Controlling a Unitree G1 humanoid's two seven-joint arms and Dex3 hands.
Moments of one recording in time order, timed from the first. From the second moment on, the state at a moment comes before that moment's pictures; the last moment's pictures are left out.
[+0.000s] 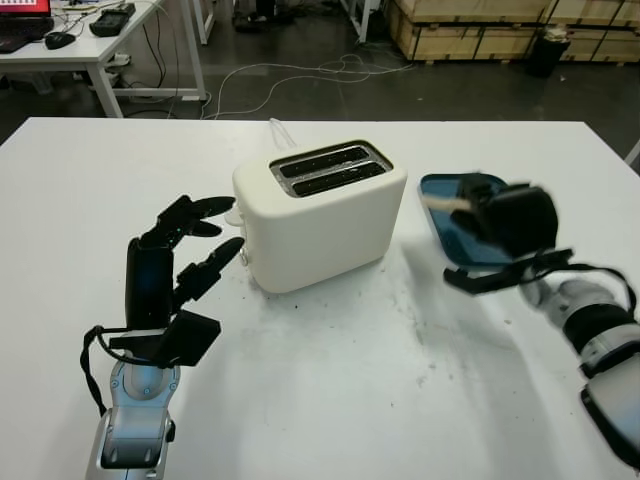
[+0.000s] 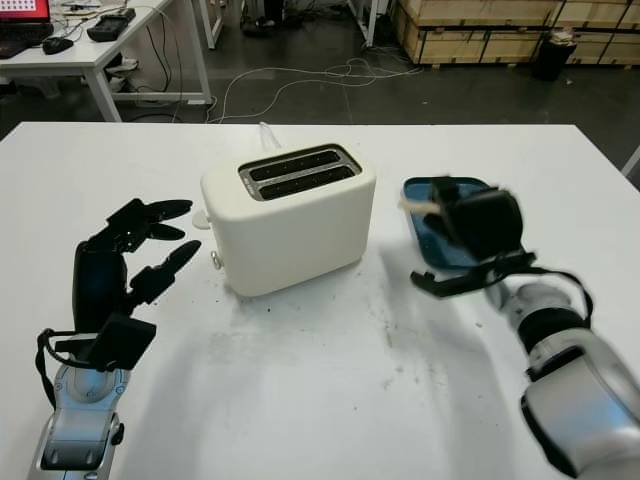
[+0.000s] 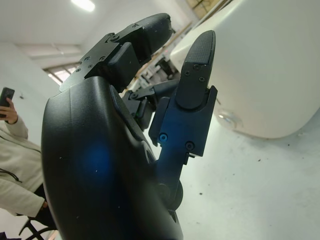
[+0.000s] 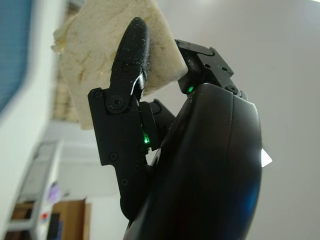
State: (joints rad) left arm 0.04 0.12 0.03 -0.20 0.29 -0.29 0.16; right arm -0.80 -0.71 0.56 0.99 -0.88 -0.27 -0.87
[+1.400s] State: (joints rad) left arm 0.04 0.12 0.04 -0.20 0.30 -0.29 0.16; right arm -1.30 -0.40 0.26 1.15 -0.35 -0.57 0.47
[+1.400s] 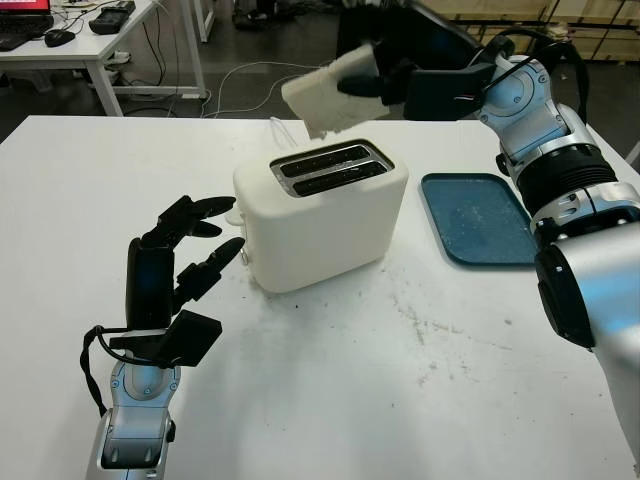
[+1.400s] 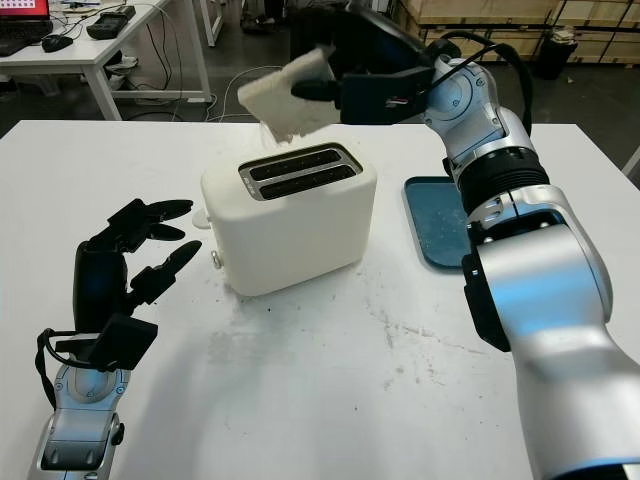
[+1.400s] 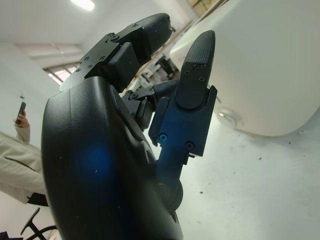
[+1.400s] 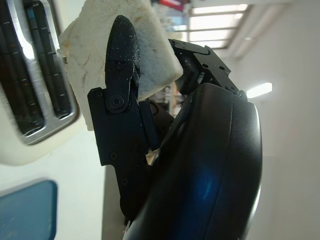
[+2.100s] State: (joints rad) left arm 0.04 0.12 0.04 -0.20 0.31 -0.29 0.17; right arm -1.33 -0.45 0.22 1.12 -0.34 -0.54 0.58
